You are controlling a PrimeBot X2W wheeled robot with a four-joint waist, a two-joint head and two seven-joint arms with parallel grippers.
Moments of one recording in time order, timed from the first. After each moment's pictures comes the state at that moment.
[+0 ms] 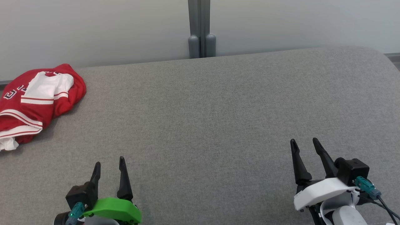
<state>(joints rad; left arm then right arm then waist) -0.02 0.04 -0.13 0.27 -0.34 0.09 -0.21 -0.05 -0.05 0.04 0.23 0.24 0.13 -0.21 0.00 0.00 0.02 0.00</state>
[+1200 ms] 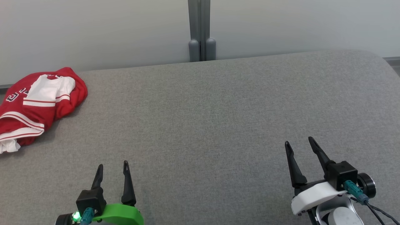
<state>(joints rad) -0.01 0.05 -0.15 0.29 -0.23 0.11 -0.26 -0.04 -0.05 0.05 0.23 0.05 0.13 -0.26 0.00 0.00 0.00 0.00</state>
